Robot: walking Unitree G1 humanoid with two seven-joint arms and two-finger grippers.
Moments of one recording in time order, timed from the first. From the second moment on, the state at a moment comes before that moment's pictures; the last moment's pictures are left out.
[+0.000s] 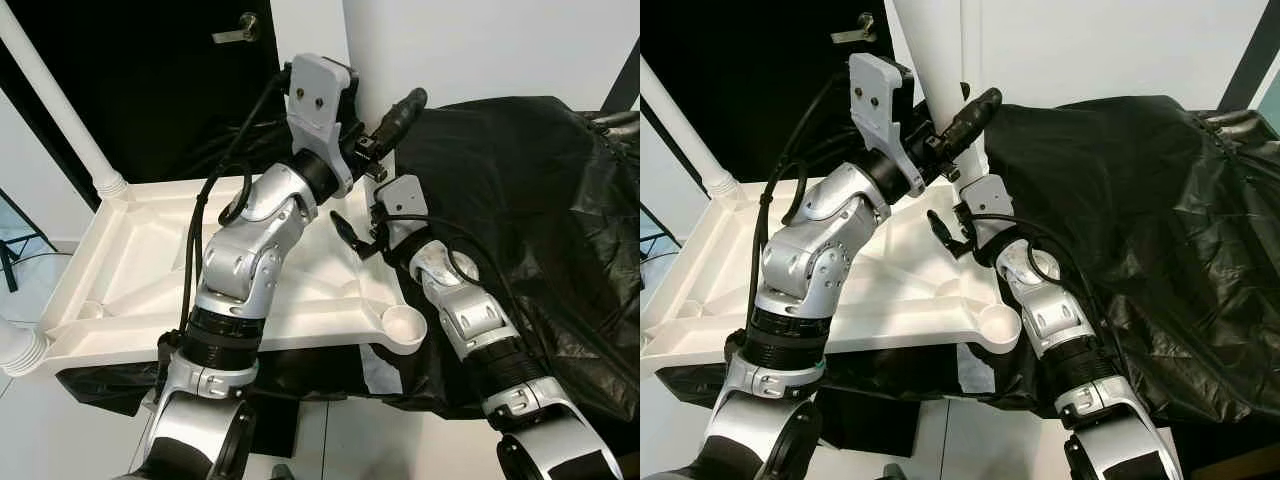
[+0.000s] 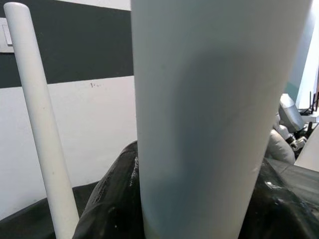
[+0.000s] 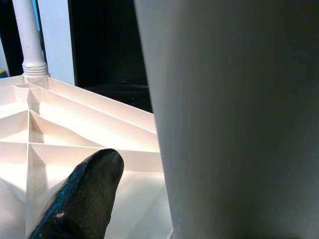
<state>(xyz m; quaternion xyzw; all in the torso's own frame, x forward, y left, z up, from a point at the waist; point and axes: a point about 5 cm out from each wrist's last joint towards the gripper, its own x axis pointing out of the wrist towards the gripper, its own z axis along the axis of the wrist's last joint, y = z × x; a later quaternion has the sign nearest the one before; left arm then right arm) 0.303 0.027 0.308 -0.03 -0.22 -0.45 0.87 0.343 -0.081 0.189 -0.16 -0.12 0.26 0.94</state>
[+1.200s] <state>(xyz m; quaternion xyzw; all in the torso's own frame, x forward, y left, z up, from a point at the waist) 0.309 0.042 0.298 0.01 -0.22 -0.42 0.88 0.346 -0.087 0.195 -0.09 -0.10 0.20 0.97</state>
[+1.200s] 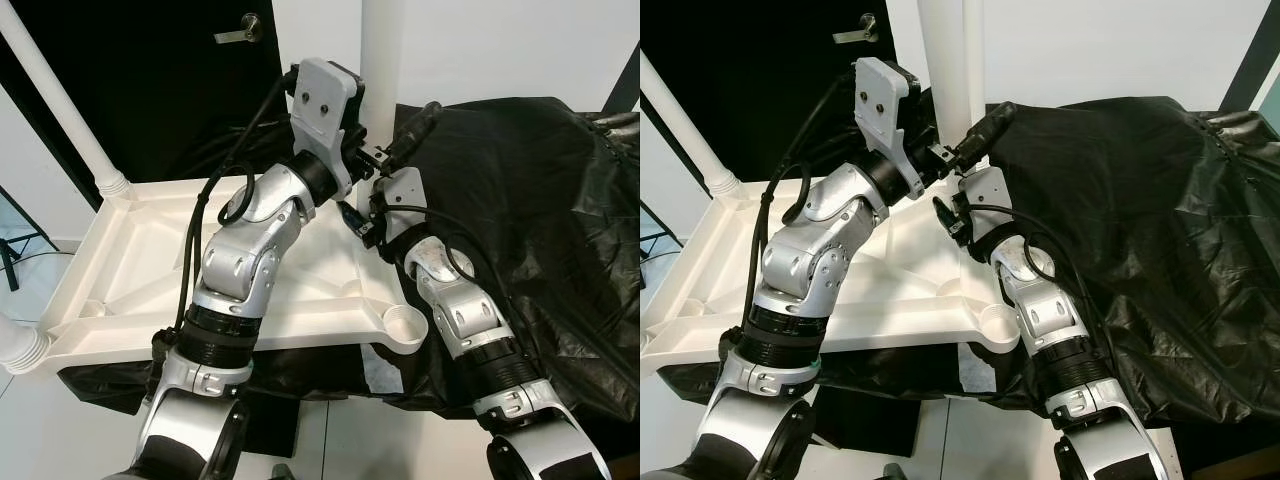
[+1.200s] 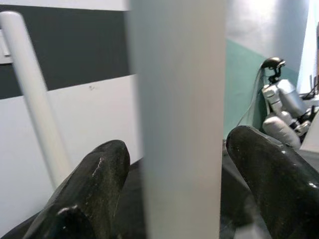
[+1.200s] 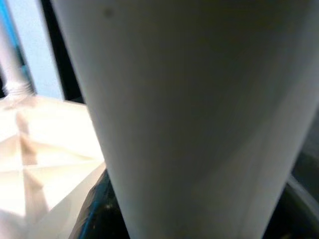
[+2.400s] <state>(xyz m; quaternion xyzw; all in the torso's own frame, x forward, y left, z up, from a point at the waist) 0.239 0.110 0.183 0.17 -0.06 -0.59 0.78 0.340 -0.137 0.183 -0.05 -0.07 0.08 0.99</state>
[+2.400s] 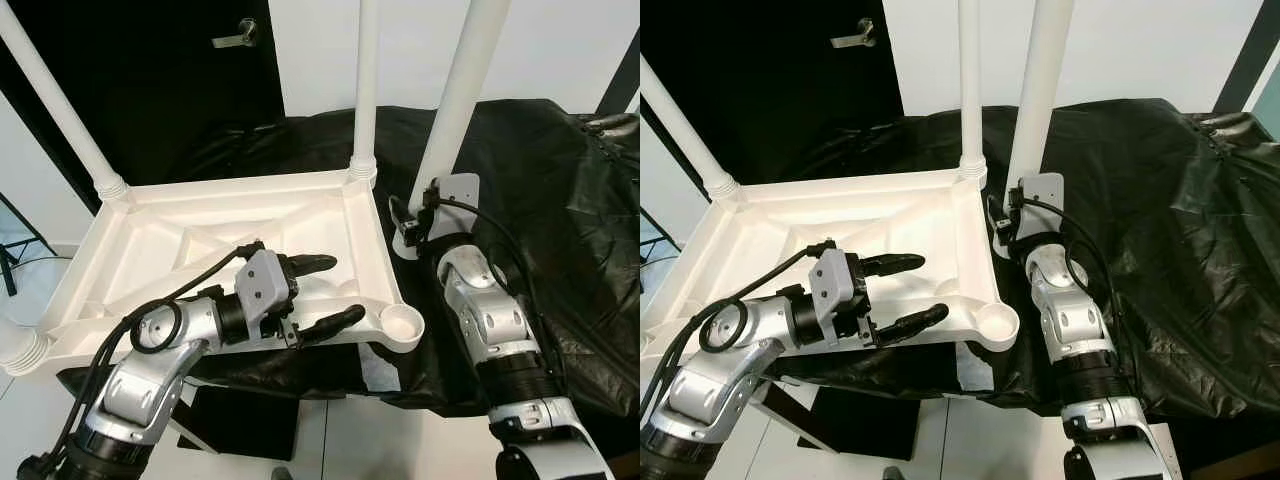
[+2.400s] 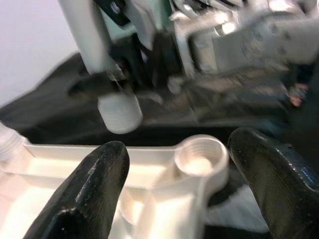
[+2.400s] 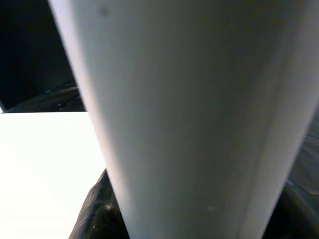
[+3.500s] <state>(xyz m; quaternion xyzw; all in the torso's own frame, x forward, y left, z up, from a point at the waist) 0.261 0.122 0.118 0.21 0.13 -0.54 0.80 0.324 -0.135 0.187 -0.03 -0.09 0.09 0.99</state>
